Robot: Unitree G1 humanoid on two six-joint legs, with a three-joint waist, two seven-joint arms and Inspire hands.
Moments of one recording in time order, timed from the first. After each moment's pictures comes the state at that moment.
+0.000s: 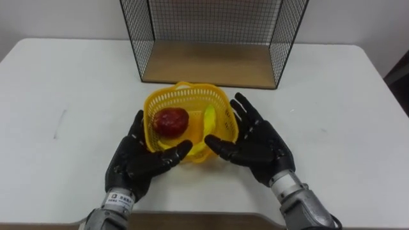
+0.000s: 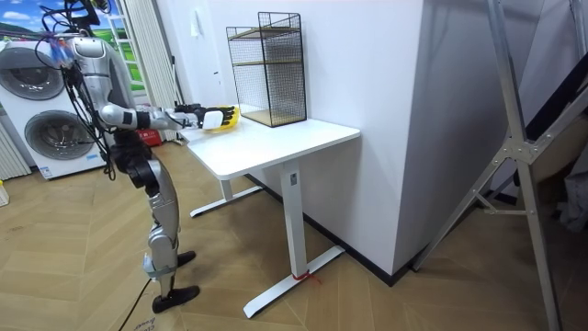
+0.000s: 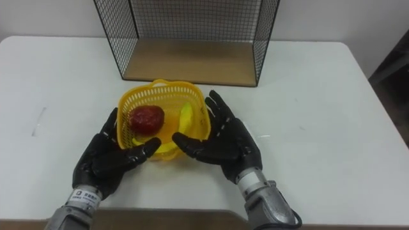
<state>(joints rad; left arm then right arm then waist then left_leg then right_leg) 0.23 0.14 -0.20 0.06 -0.70 -0.09 -0.11 0.13 -0.13 0.20 0.14 0.58 -0.09 0.20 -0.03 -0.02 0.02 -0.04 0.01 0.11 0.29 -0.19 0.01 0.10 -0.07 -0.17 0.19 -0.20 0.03</state>
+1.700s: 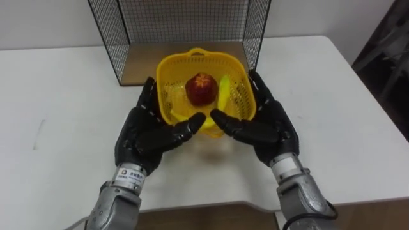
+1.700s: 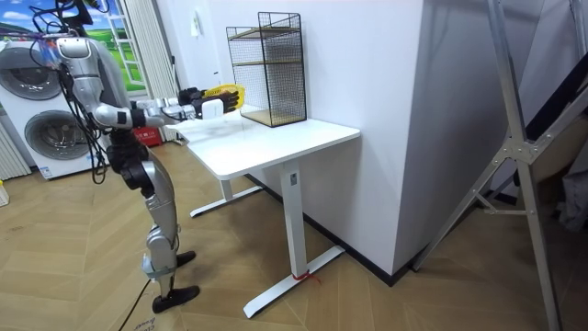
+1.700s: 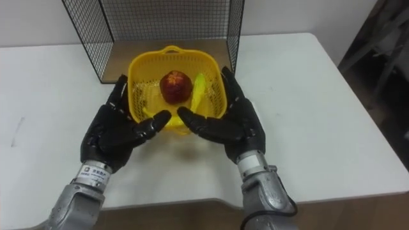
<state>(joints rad) 0.14 0.13 -0.25 -0.03 -0.76 -0.20 -0.09 0.04 -0.11 0.22 0.12 0.63 -0.21 0.11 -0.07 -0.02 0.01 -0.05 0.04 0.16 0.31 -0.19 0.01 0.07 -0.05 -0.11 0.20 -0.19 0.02</state>
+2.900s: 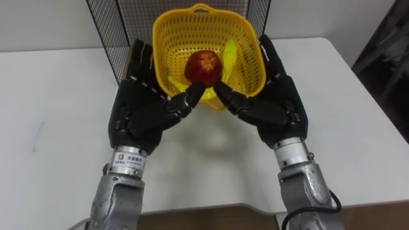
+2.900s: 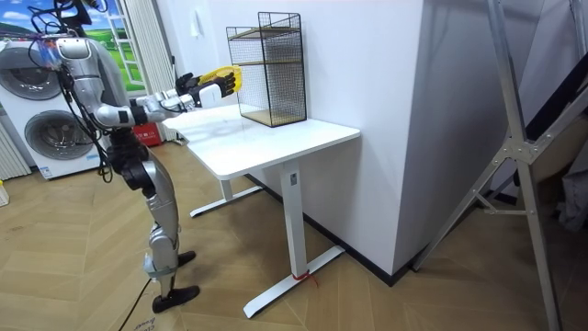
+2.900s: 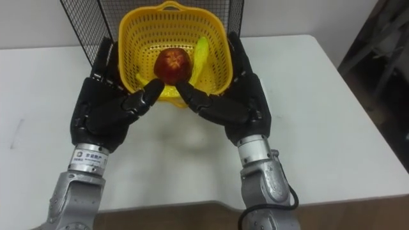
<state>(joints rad) 0.11 0.10 -0.27 -0.10 -0.76 -0.29 -0.07 0.04 -0.10 0.22 0.01 0.63 -0.26 0.10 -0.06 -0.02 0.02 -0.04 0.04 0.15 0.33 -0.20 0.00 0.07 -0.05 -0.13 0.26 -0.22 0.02</state>
